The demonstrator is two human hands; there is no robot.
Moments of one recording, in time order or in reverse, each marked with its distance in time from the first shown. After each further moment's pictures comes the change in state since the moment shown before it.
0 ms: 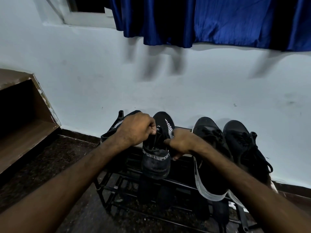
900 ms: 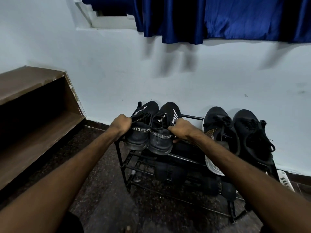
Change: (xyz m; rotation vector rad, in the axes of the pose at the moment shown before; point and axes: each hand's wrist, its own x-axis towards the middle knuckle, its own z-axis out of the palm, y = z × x) left_hand -0.074 -0.082 0.005 -0.590 0.004 -0.815; right_hand -0.016 -0.029 0.038 0.371 0.055 -0.032
